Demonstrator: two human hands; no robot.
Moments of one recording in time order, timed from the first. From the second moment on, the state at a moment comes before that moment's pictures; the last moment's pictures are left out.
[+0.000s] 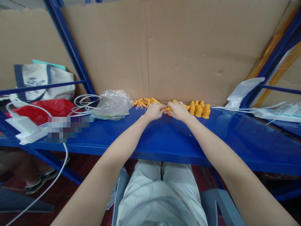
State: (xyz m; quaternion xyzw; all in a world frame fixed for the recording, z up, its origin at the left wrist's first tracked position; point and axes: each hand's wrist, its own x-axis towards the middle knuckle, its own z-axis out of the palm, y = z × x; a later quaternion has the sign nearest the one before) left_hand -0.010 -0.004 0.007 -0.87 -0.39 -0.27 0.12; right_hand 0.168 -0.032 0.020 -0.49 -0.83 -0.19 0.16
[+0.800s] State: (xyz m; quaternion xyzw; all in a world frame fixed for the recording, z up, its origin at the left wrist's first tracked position) left_hand -0.012 0.000 0.003 -0.87 -0.40 -0.27 0.10; right_hand 0.174 -0.030 0.020 -0.49 -0.85 -0.14 0.14
